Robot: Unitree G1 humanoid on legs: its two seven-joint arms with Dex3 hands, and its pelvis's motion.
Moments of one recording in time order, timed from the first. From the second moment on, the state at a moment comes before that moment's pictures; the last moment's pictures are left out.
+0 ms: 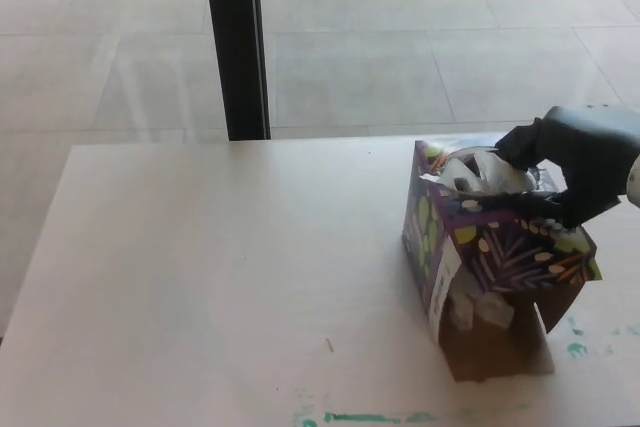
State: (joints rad) left_arm 0.07 0.57 0.49 1.00 -0.18 -0.16 -0.26; right_arm -0.80 -0.77 0.53 0.31 -0.46 0.03 0.32
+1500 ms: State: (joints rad) left_arm 0.13 0.57 0.50 1.03 -0.21 -0.29 -0.29; right_arm -0.90 -0.73 0.45 0.47 -0.86 -0.12 -0.25
